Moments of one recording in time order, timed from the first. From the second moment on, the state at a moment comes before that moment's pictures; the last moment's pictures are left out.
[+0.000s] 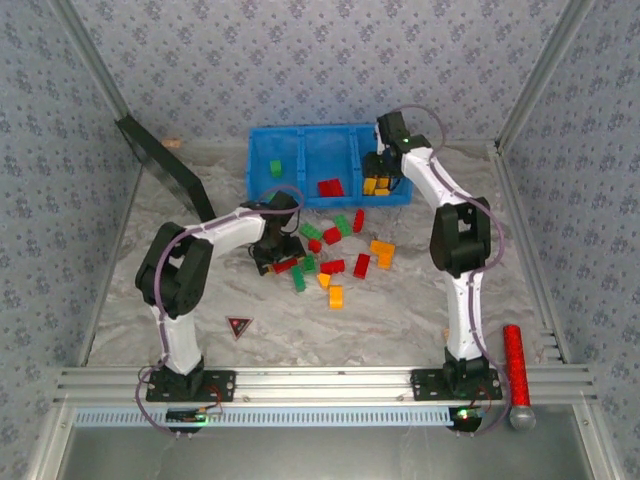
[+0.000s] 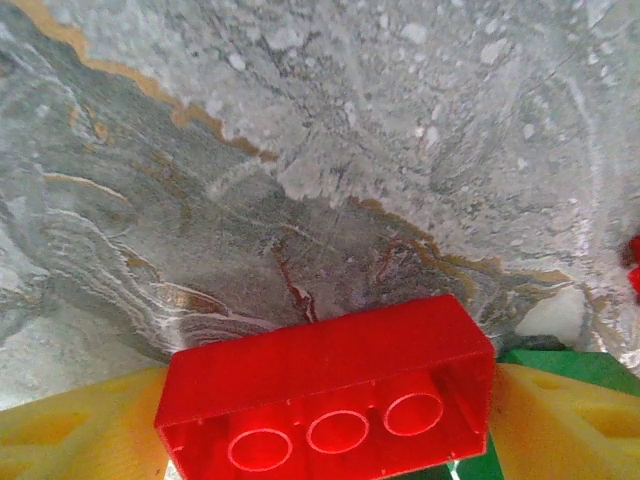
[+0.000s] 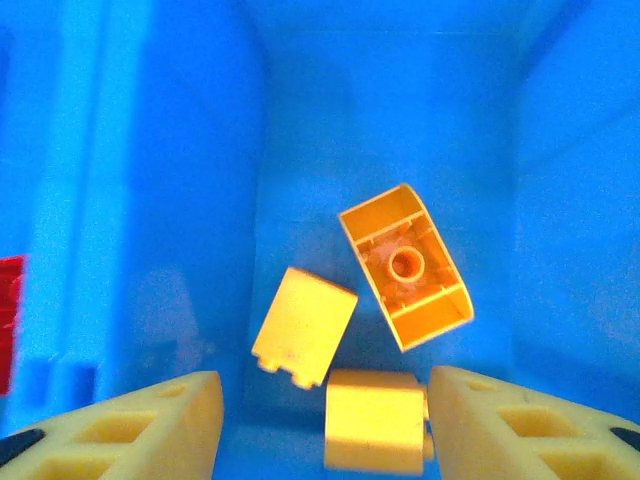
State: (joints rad) left arm -0.56 1.89 1.26 -0.77 0.09 -0.93; right arm 0.27 2.22 2.03 -0.77 0.02 0.17
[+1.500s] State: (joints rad) left arm -0.59 2.27 2.29 -0.93 0.01 -0.71; right arm 0.42 1.31 0.95 -0.76 -0.06 0.53
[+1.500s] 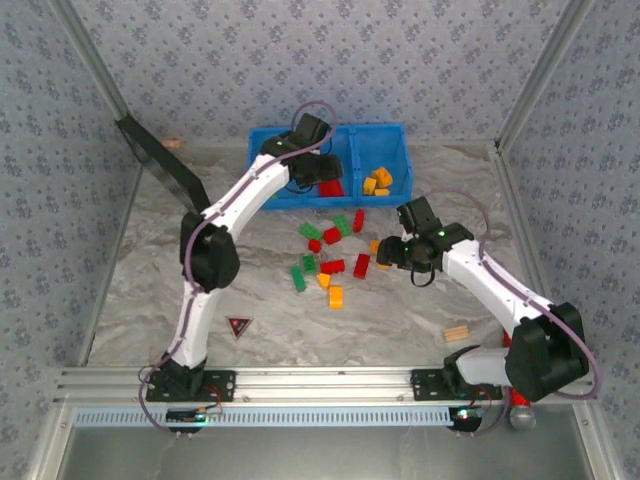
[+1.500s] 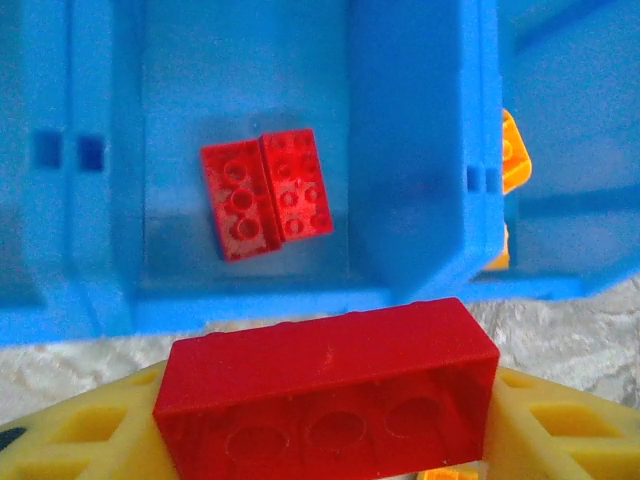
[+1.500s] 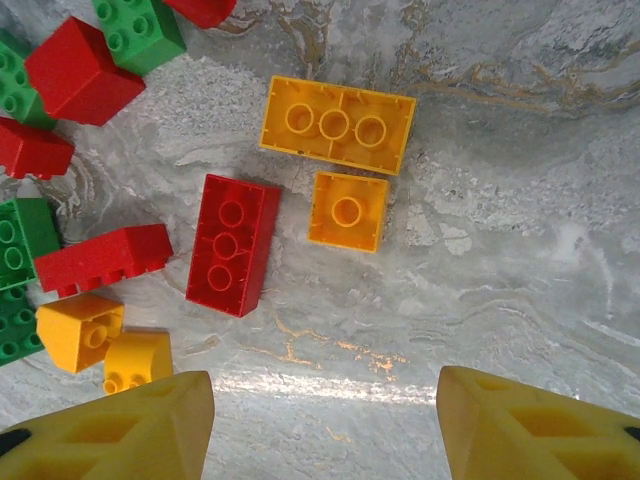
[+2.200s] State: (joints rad) left arm -0.57 2.61 2.64 -1.02 0.02 -0.72; right arm 0.39 1.49 0.95 -0.64 -0.06 0.48
